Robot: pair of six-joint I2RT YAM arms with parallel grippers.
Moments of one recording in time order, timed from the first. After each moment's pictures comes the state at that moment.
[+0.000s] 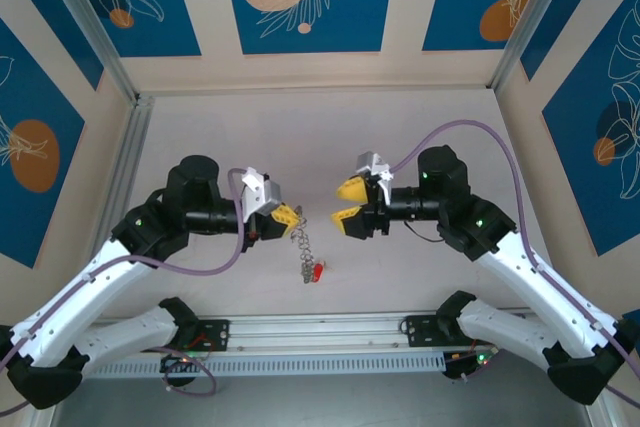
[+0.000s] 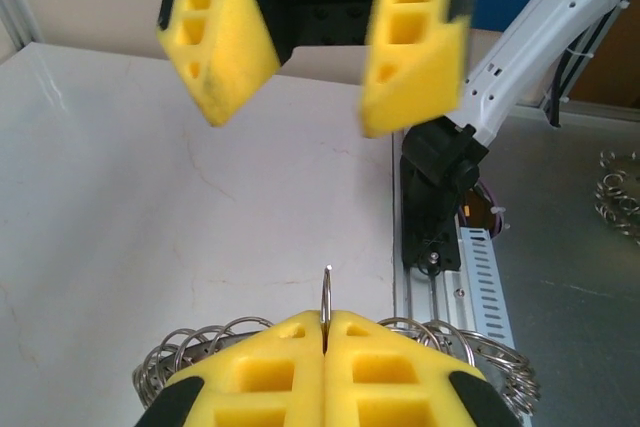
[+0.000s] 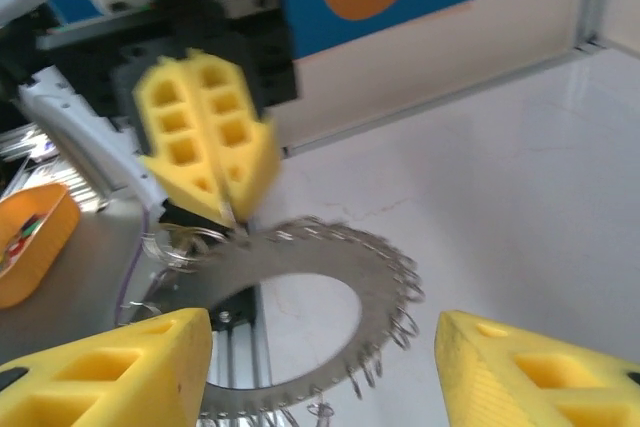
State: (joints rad) left arm -0.74 0.90 1.06 -0.59 0.69 0.22; right arm 0.64 0.89 0.98 -0.43 -0.72 0.04
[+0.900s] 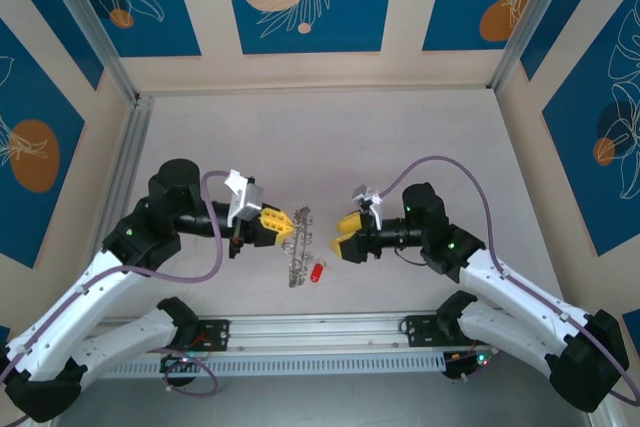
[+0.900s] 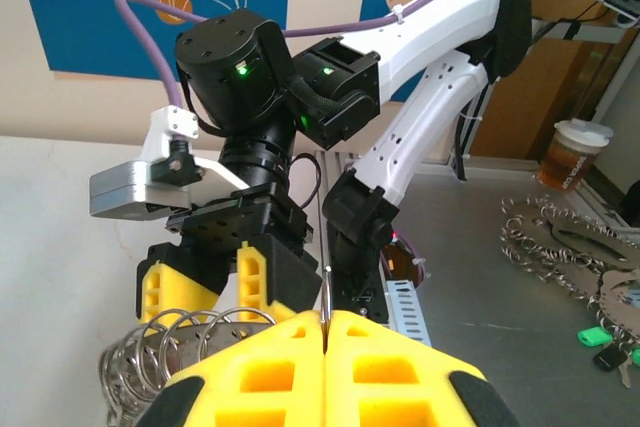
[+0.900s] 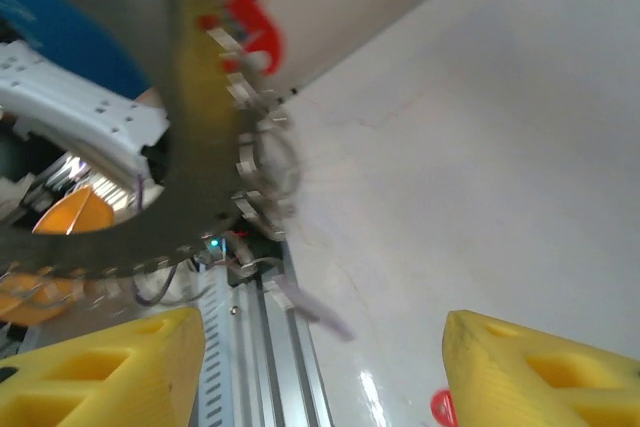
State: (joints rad) left arm -0.68 0.83 1.00 -0.44 0.93 0.11; right arm 0.65 0.85 0.54 -0.07 -0.78 0.27
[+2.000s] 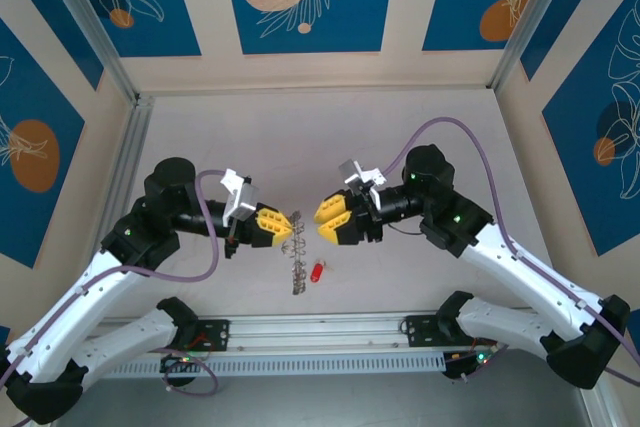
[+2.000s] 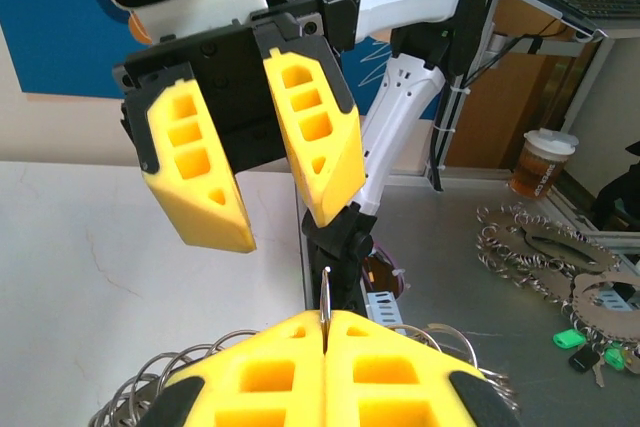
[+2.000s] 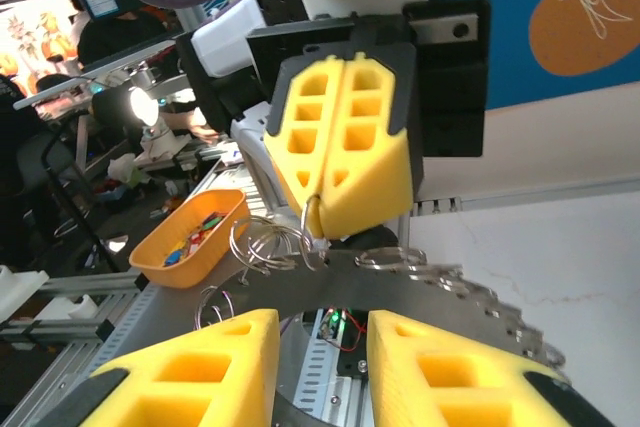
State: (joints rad) left arm -0.66 0.83 1.00 -0.41 1.01 0.10; right arm 0.75 0.99 0.97 -0.10 -1.07 0.17
